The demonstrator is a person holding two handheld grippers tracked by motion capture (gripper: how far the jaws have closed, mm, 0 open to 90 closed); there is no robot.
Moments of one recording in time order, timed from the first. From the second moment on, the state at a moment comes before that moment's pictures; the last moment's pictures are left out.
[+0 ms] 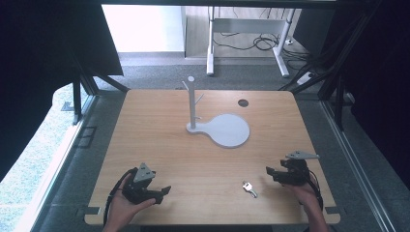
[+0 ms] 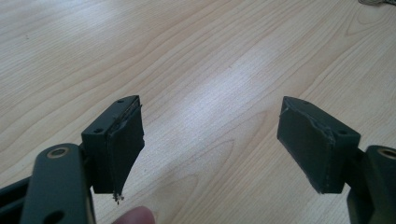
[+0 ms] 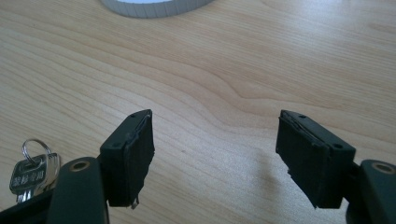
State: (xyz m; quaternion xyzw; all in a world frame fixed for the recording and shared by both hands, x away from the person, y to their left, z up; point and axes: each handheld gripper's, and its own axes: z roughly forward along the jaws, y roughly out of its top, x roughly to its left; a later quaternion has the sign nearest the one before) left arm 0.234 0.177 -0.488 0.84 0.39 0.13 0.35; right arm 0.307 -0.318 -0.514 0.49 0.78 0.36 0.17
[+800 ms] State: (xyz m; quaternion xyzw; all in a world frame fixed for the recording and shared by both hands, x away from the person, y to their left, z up) left arm 0.233 0.183 -0.484 0.83 0.40 0.14 0.36; right arm 0.308 -0.316 -0.502 0.48 0.78 0.36 0.16
